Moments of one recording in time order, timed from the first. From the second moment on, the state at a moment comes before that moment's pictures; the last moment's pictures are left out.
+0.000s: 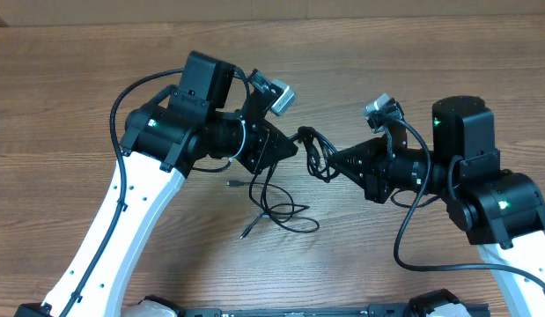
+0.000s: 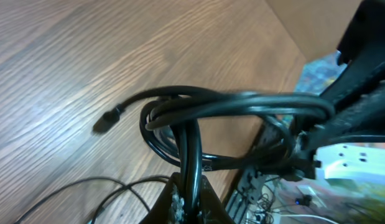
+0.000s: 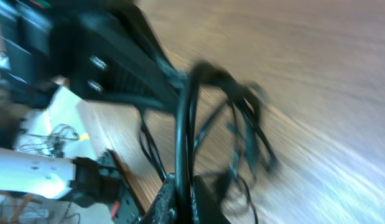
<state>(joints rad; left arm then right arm) -0.40 1.48 1.56 -1.08 0.72 0.04 0.27 1.10 1.24 -0.92 -0.74 0.02</state>
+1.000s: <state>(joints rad) -0.38 1.48 1.56 -1.02 0.70 0.09 0.27 1.10 1.24 -0.88 -0.73 0.01</state>
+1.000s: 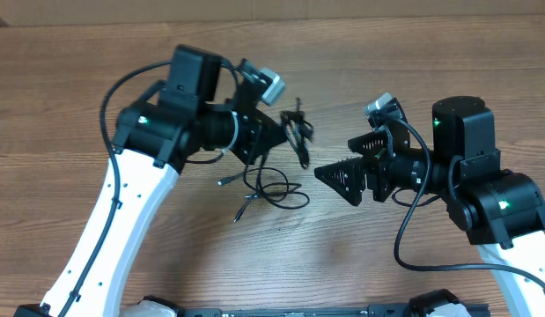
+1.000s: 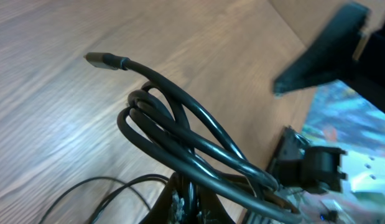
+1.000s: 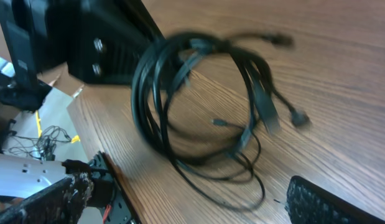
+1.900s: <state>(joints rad) -0.50 1.48 1.56 -0.94 0.77 0.02 0.34 1.16 1.24 -0.89 -0.93 -0.09</state>
